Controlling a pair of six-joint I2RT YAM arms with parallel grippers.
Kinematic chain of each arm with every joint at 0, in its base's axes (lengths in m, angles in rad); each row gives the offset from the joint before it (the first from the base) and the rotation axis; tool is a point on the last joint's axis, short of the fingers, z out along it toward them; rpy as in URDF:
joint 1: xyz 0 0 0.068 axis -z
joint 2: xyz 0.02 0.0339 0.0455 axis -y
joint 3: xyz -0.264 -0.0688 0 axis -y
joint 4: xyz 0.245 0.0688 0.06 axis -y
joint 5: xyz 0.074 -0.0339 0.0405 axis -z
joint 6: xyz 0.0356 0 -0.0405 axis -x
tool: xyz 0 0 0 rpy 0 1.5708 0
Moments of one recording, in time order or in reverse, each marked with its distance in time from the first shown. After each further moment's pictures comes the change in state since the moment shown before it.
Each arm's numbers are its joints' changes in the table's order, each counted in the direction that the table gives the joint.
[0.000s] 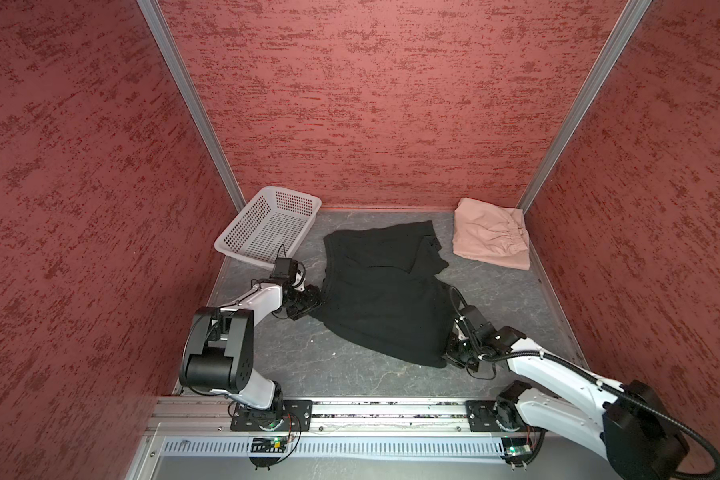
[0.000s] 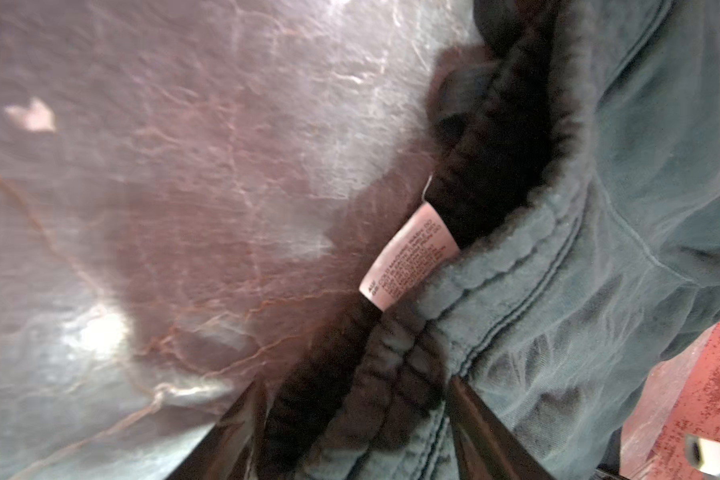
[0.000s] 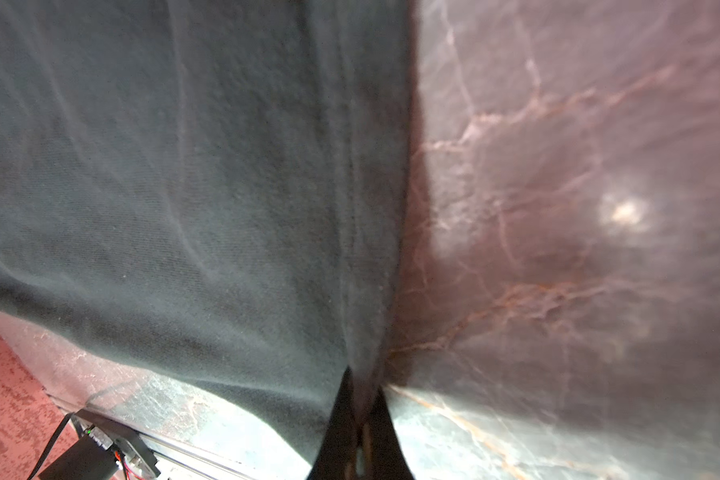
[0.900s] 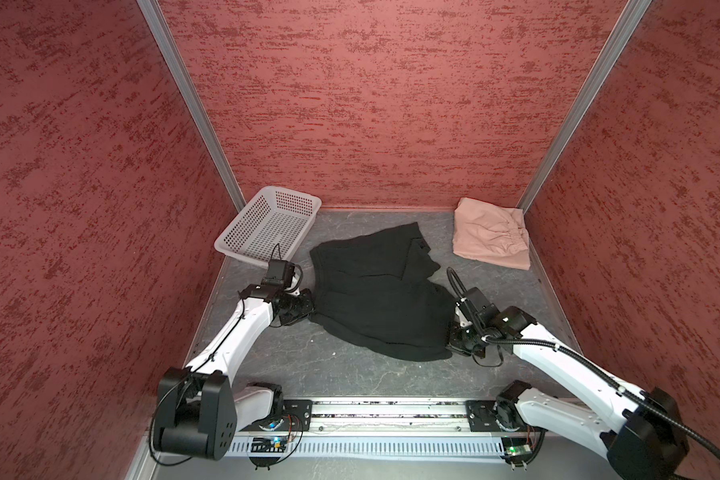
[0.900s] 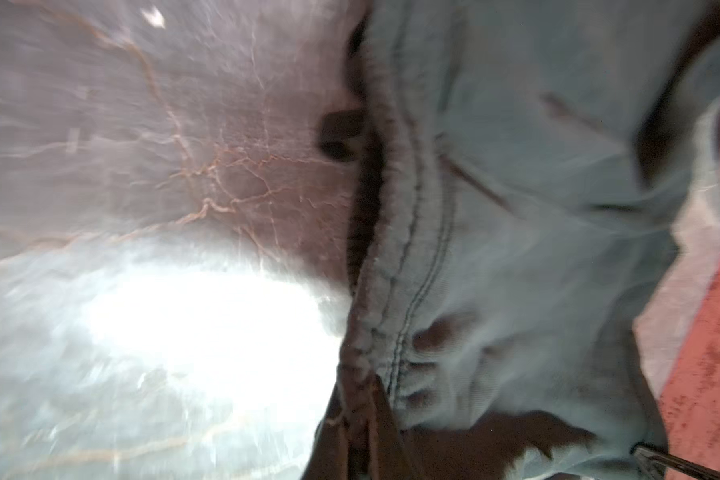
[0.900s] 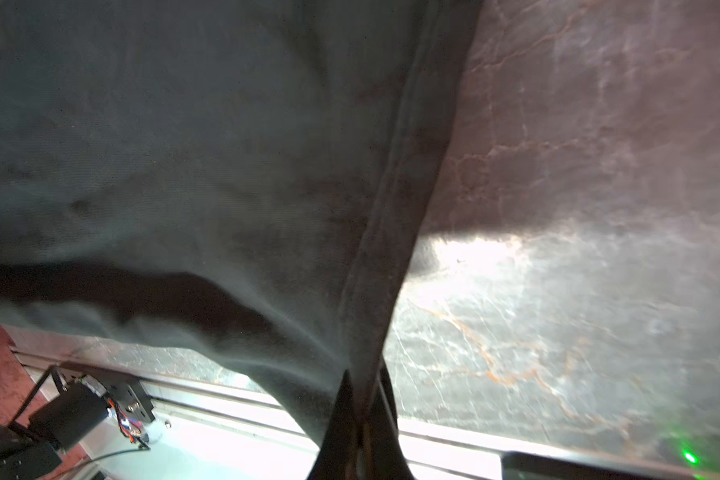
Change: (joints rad) left arm 0.051 0.374 0.026 -0.336 -0.069 0.054; right arm 0.003 0.009 0.306 -0.373 0.021 0.177
